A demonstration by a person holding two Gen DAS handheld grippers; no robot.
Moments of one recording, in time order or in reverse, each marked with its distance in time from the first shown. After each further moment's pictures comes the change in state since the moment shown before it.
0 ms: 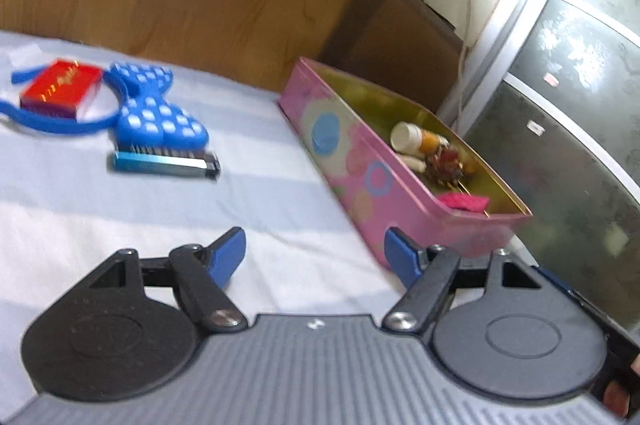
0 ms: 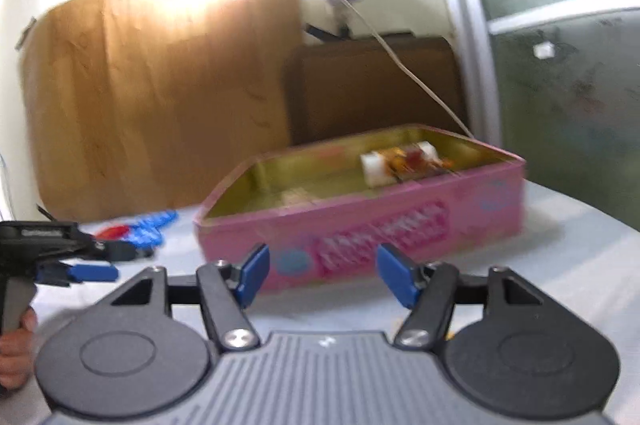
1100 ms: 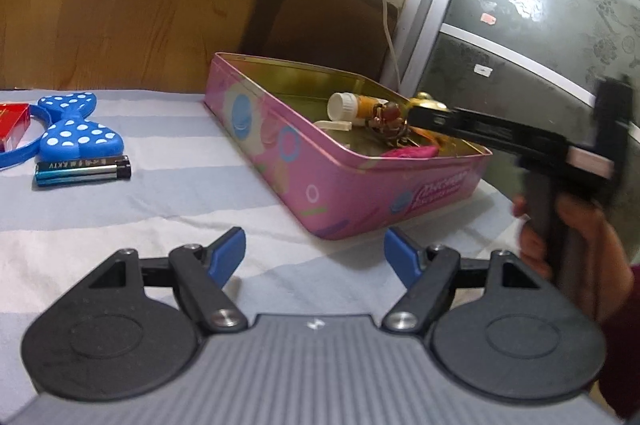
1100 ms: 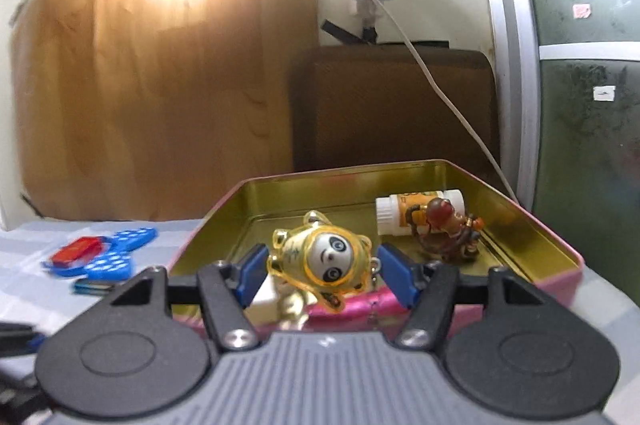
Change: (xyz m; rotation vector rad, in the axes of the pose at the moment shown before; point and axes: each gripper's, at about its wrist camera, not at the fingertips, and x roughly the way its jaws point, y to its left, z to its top) left arm 0.016 -0.043 -0.025 0.214 -0.009 -0.061; right arm 0.095 0.012 0.060 -0.110 0.012 0.015
